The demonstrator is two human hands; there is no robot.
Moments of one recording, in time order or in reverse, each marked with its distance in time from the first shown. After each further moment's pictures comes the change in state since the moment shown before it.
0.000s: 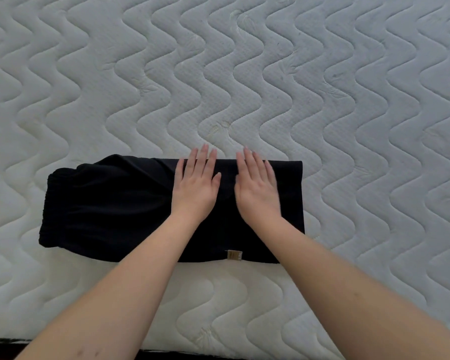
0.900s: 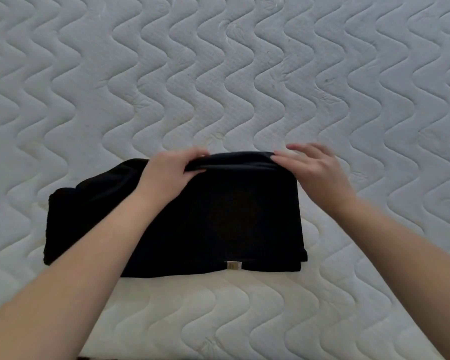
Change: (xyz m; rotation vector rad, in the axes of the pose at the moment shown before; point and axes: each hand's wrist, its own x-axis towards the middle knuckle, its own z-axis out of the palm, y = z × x) left_hand 0.049 -0.022 -0.106 -0.337 -0.144 0.145; right_hand 0.031 0.115 -0.085 -0.059 0.304 -0.522
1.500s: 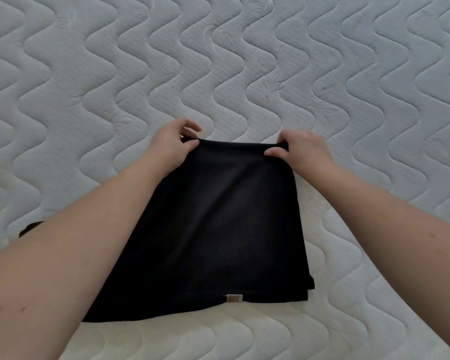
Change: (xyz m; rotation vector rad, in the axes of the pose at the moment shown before) left_hand 0.126 -0.031 0.022 -0.278 -0.016 -0.296; right_hand 0.076 0.054 0.051 0.126 -0.430 0.685
